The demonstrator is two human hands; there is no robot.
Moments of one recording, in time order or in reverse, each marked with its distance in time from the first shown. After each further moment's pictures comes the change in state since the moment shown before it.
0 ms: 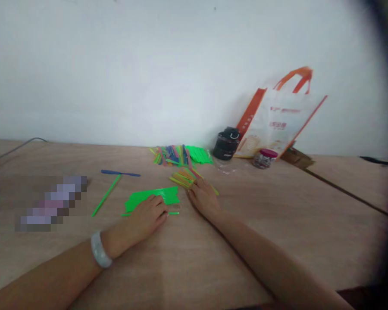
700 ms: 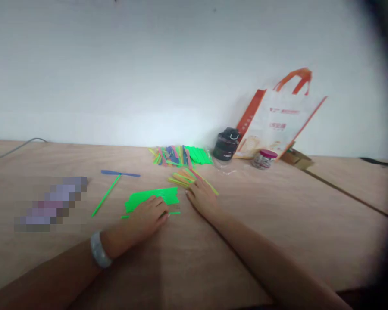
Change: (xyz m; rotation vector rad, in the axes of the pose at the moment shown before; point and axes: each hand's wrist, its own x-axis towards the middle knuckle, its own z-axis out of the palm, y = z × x) left_hand 0.002 0.004 -0.006 -0.025 -0.009 0.003; right_hand 0.000 0.000 0.003 0.010 0.020 0.031
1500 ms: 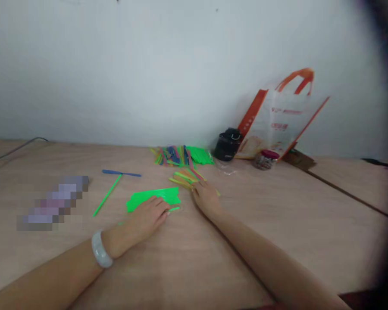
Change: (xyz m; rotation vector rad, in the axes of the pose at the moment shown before) left_hand -0.004 -0.003 0.004 0.006 0.023 -0.006; right_hand 0.001 0.005 -0.003 0.016 -0.046 0.091
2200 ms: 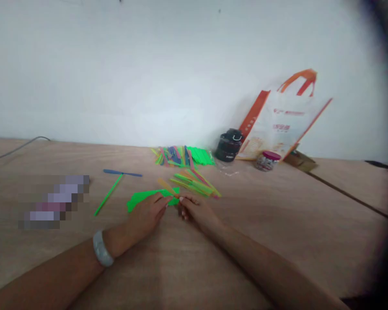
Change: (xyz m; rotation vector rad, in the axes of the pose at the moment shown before) left_hand 0.002 -0.002 0.001 -0.034 0.132 -0.103; right_hand -0.026 -0.055 -0.018 1.456 -0.340 0.342
